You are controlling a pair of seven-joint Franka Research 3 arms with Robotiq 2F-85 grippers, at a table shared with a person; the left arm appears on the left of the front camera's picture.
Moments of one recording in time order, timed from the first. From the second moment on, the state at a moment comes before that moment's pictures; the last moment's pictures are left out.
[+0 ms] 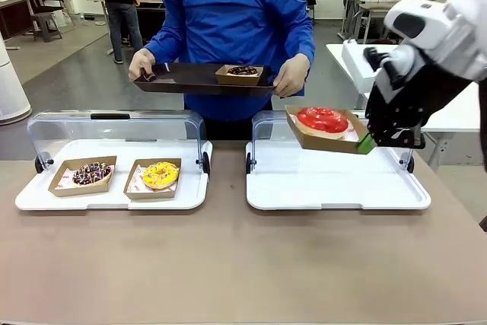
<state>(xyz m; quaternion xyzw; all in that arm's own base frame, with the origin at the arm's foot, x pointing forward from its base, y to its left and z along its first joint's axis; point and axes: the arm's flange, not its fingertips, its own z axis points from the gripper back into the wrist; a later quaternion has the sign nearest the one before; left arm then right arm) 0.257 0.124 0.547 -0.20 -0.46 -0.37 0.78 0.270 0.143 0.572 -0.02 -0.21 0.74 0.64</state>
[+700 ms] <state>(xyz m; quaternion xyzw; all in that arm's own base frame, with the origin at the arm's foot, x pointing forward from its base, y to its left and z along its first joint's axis) 0.257 0.124 0.547 -0.20 -0.46 -0.37 0.78 0.261 0.143 0.574 -0.03 -0.23 0.72 0.65</state>
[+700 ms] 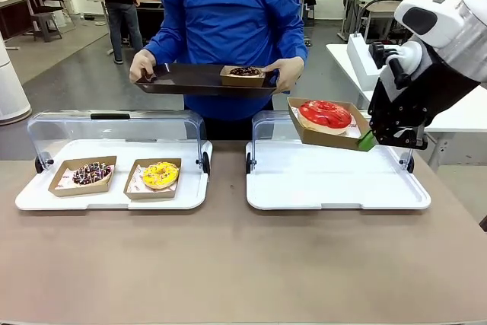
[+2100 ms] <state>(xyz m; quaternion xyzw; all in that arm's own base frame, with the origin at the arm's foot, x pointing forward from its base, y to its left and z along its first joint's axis) 0.257 0.124 0.547 -0.20 -0.46 -0.37 0.78 0.261 0.143 0.574 -0.03 -0.23 0.72 0.65</state>
